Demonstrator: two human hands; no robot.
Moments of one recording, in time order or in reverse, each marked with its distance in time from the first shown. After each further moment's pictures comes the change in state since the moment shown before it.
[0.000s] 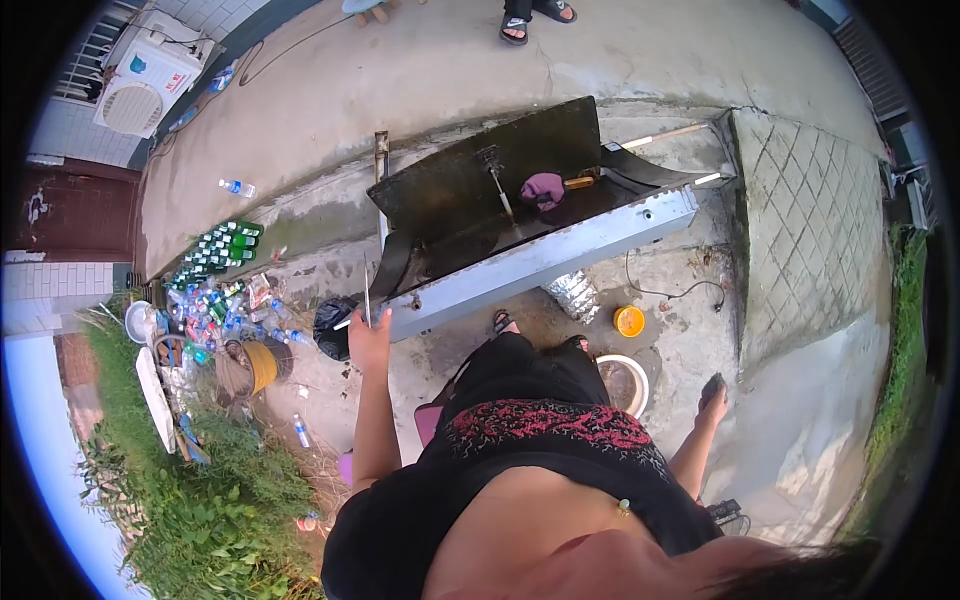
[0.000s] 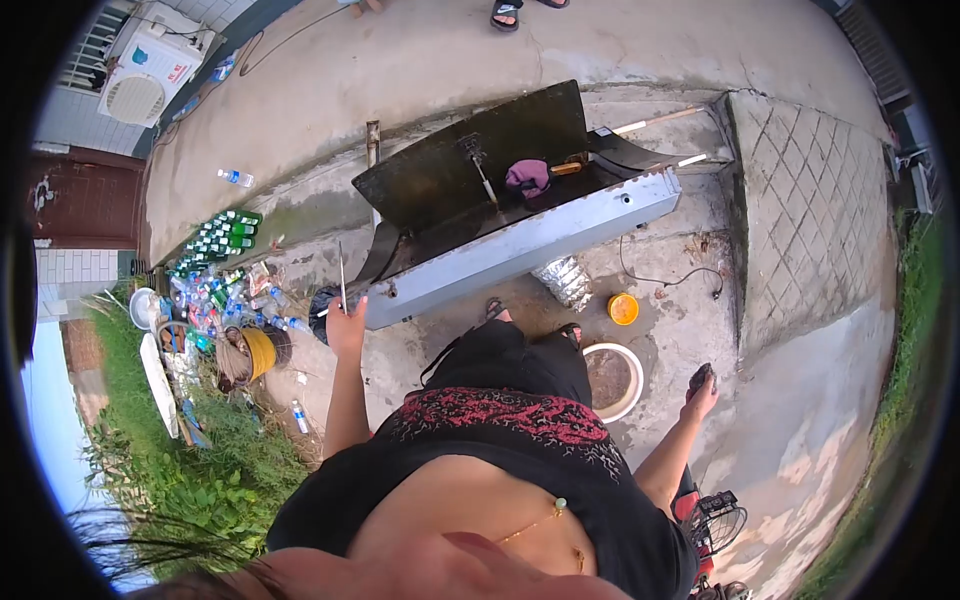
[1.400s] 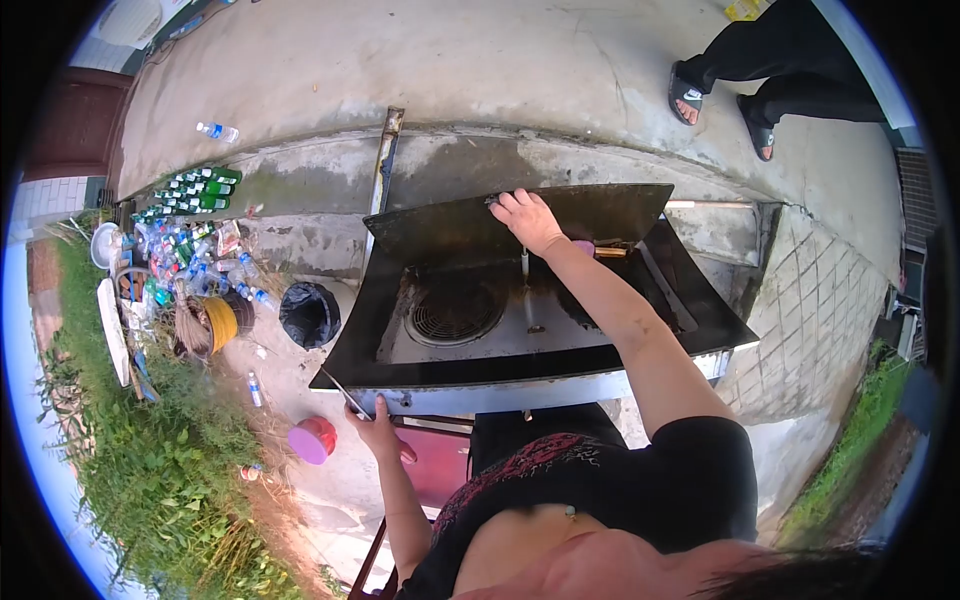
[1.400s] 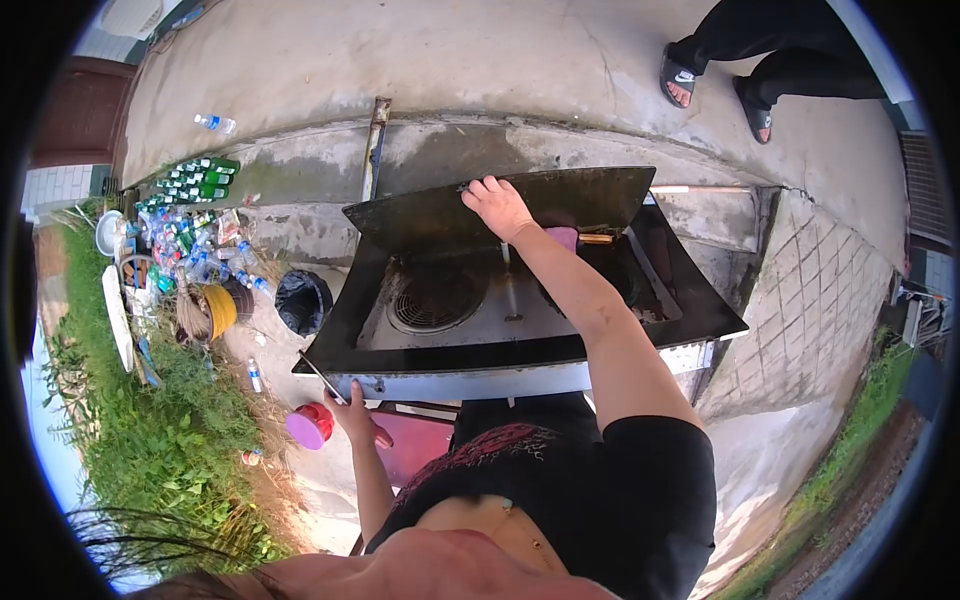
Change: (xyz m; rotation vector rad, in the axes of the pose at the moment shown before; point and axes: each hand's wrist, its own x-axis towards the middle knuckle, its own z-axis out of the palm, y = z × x) left_hand -0.019 0.019 0.057 -0.644 0.059 -0.723; right_hand -0.327 -0.066 0.624 -0.855 -1.300 -2.322
